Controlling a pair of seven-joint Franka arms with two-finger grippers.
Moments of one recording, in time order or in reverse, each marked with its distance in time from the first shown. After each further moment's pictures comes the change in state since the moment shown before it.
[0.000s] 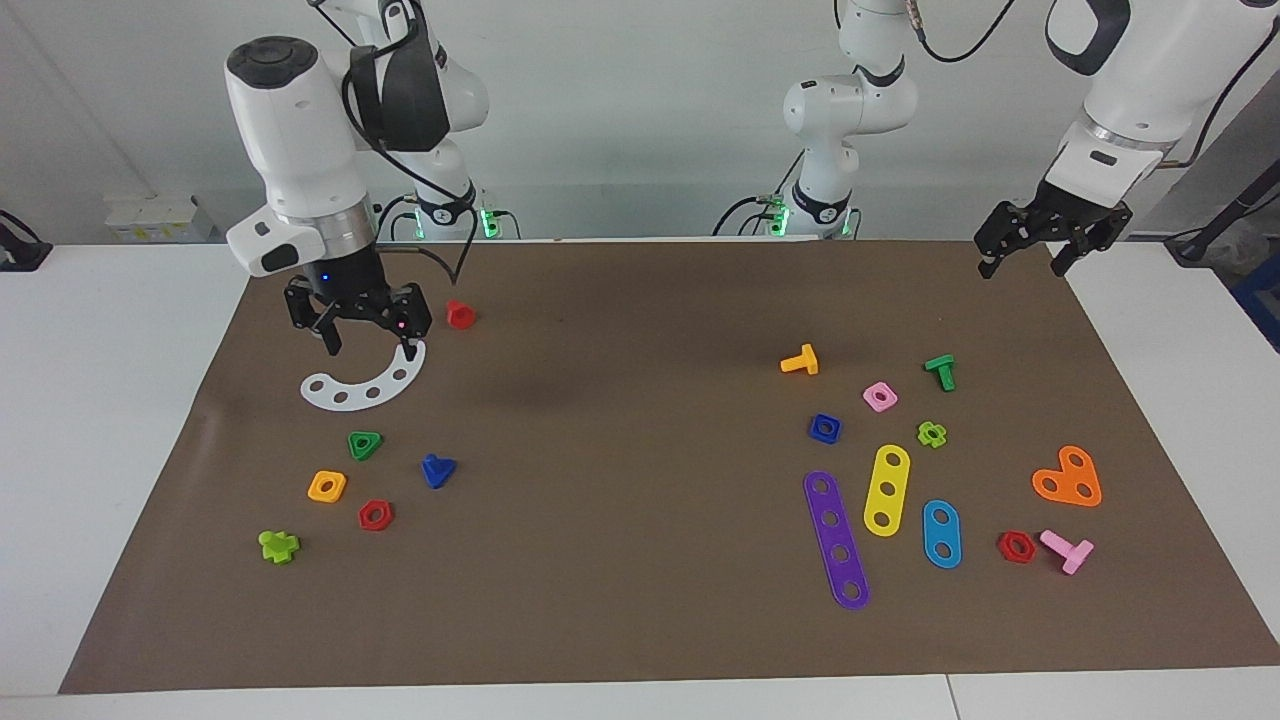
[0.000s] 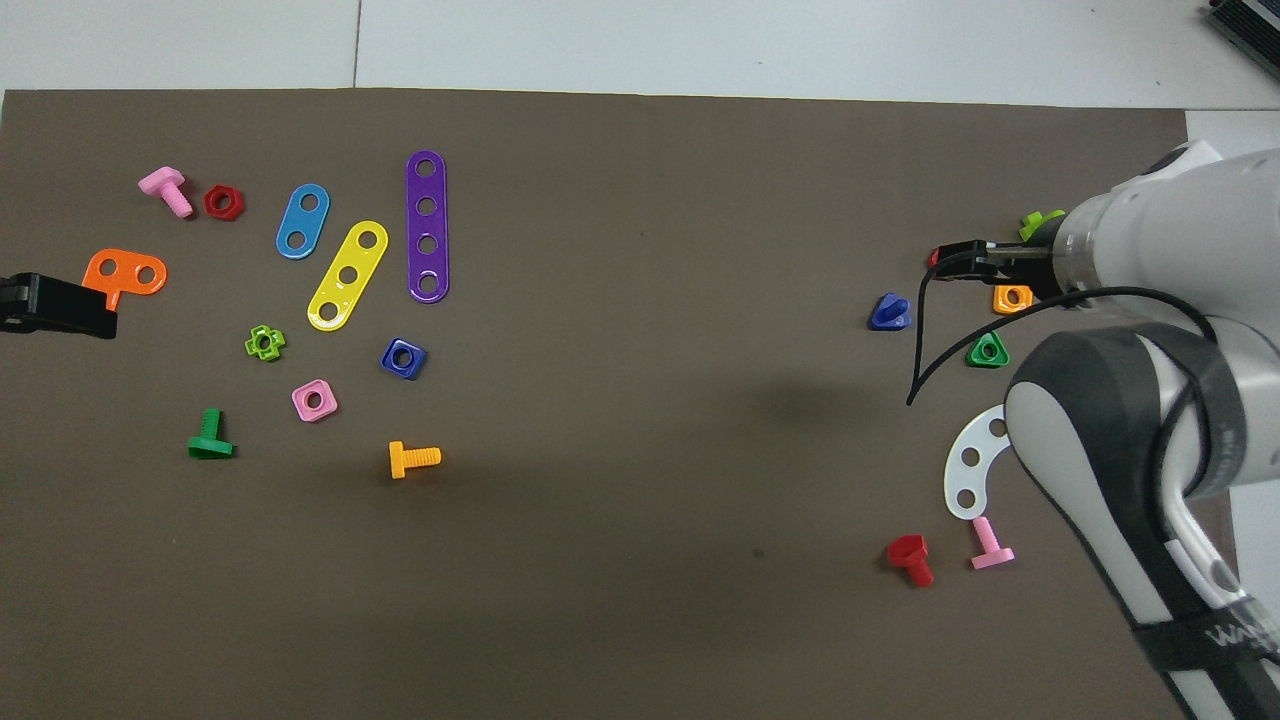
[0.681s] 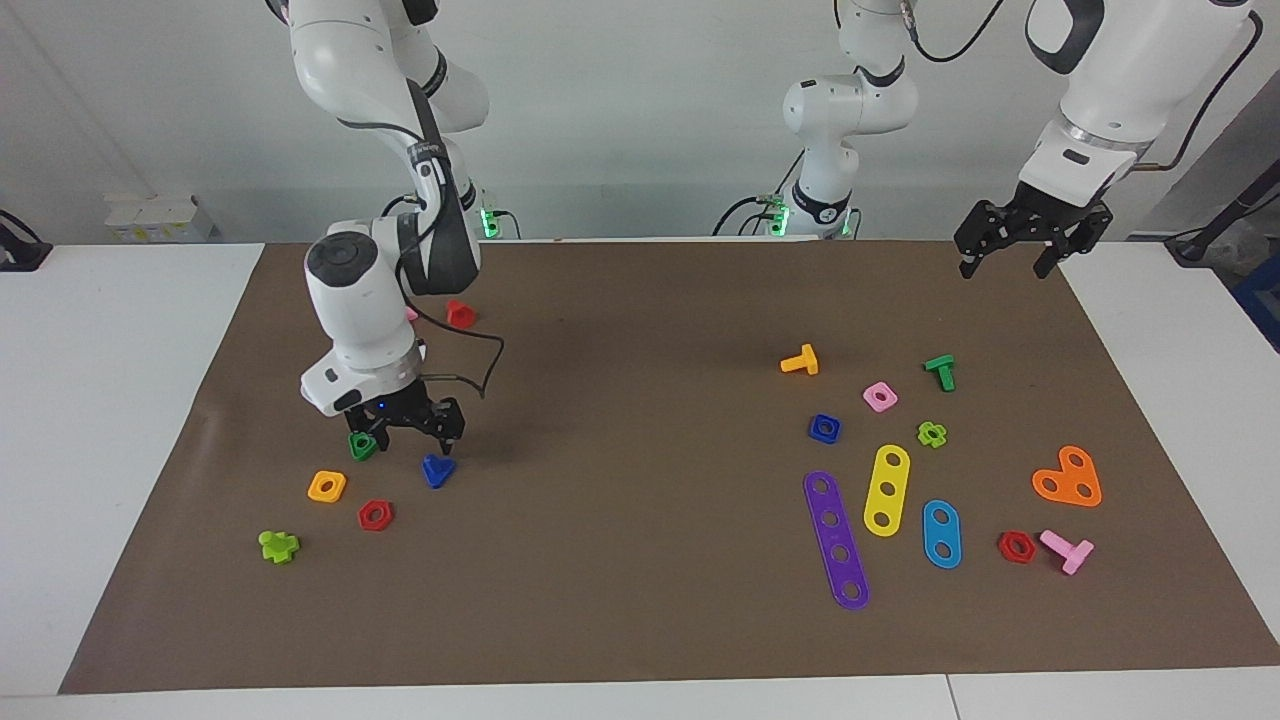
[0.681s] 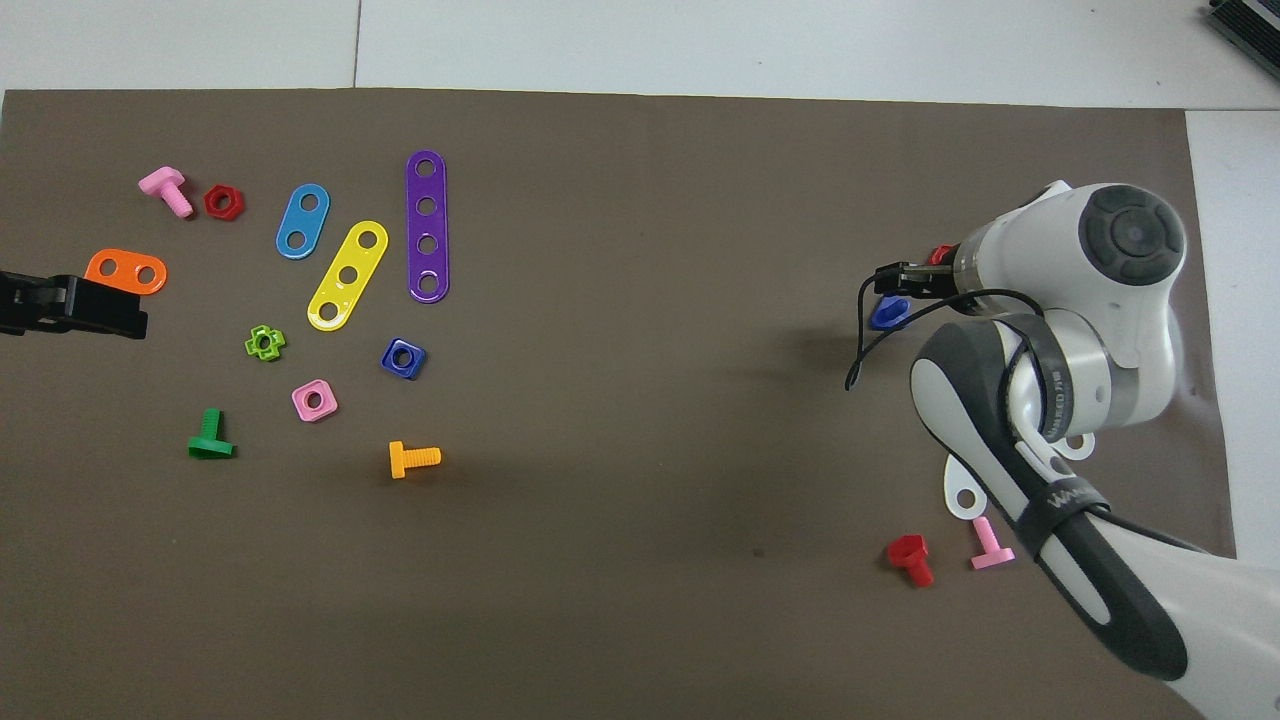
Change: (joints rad) left arm -0.022 0.000 -0.011 0.000 0.000 0.000 0.000; right arm -0.001 0.206 -0.010 -0.166 -0.002 0.362 0.000
